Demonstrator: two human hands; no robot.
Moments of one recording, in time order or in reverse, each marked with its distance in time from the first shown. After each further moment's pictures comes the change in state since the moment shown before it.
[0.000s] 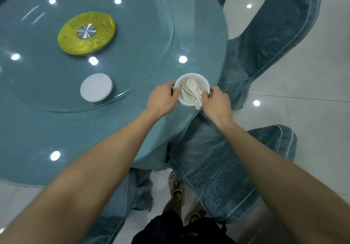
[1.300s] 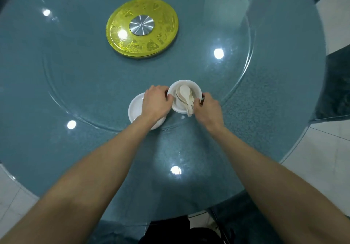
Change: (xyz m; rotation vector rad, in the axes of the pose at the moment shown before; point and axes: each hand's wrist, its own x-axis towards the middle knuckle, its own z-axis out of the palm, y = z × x) left_hand 0.136 -0.259 -0.105 0.104 0.088 -0.279; right_hand 0.132 -0.183 0.249 -0.077 -0.297 -0.072
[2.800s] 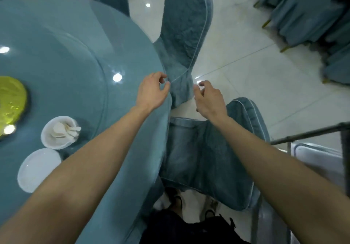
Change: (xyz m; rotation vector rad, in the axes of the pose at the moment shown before) left_hand -0.133 0.332 0.108 -0.162 -0.269 0.852; right_hand -0.225 0.226 -0.223 0.155 0.582 0.469
